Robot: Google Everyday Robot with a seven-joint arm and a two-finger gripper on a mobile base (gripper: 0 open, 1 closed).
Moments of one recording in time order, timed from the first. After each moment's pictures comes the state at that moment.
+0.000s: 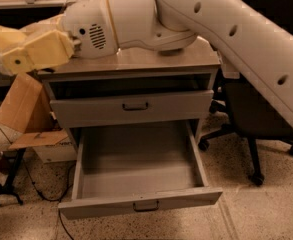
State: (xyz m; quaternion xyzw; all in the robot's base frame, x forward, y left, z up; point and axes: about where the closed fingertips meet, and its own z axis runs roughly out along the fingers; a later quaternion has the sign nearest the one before) arm 0.448 0.189 1.054 -0.54 0.52 0.53 0.39
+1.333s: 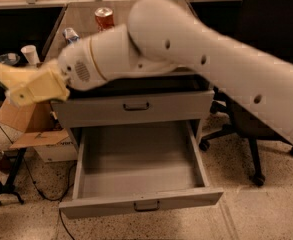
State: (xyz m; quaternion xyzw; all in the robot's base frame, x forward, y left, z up) arm 0.476 0.211 0.964 -0.50 0.64 0.47 0.35
